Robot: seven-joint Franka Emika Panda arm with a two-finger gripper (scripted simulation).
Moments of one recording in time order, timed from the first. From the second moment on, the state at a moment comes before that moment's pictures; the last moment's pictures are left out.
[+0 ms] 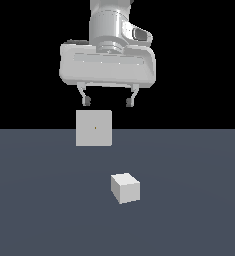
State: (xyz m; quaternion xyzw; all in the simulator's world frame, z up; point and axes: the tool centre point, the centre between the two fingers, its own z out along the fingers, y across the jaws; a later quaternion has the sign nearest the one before) arm -0.019 0.019 0.157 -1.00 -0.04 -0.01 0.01
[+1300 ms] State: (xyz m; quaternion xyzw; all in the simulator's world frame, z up) arm -0.107 -0.010 0.064 -0.99 -0.17 -0.04 0.01
